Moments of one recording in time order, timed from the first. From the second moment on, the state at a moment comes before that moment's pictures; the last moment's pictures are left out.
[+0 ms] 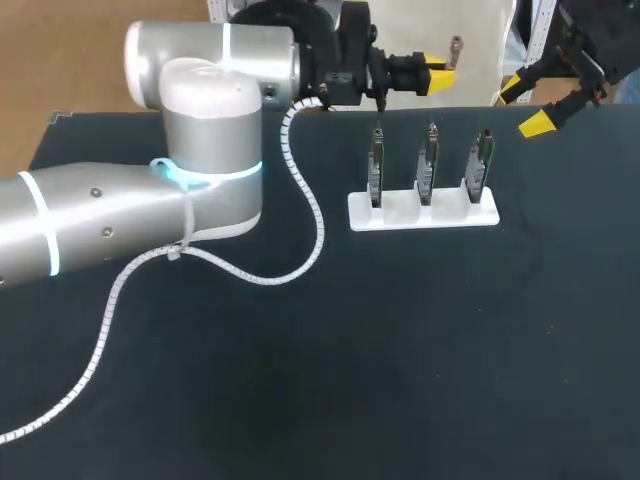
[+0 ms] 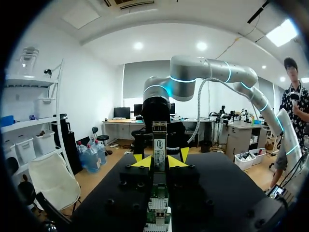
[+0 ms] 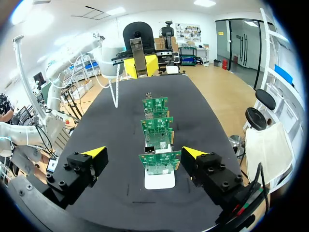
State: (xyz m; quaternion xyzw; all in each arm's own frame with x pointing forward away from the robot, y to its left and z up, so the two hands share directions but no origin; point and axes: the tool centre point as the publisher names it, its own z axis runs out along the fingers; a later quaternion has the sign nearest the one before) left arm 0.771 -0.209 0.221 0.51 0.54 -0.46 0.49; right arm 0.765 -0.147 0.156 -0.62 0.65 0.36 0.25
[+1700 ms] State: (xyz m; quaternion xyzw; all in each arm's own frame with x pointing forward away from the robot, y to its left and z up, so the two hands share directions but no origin) left arm 0.771 -0.275 0.170 0.49 0.55 -0.51 0.45; right arm 0.765 -0.147 0.156 -0.62 0.65 0.36 0.25
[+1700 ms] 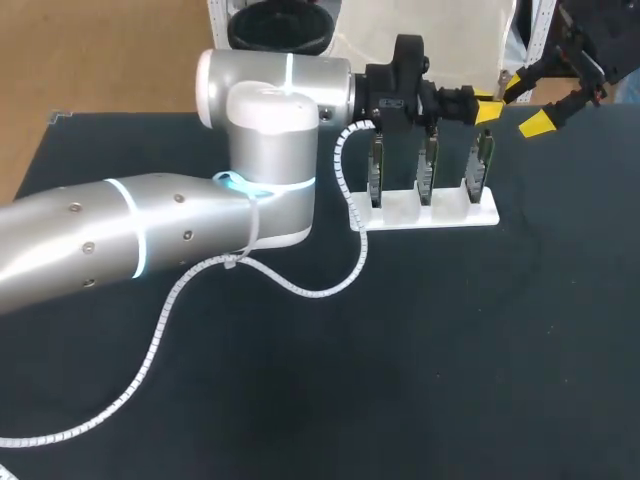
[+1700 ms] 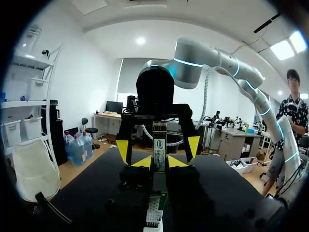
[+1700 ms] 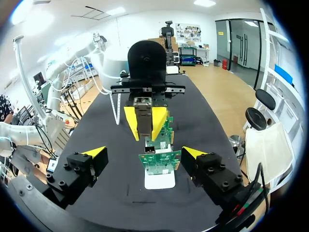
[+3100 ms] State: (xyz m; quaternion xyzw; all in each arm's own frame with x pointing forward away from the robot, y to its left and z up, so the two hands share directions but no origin) left arm 0.773 -0.273 0.168 0.50 0.55 -0.51 0.44; right arm 0.780 -0.147 0.173 -0.61 0.65 0.35 0.28
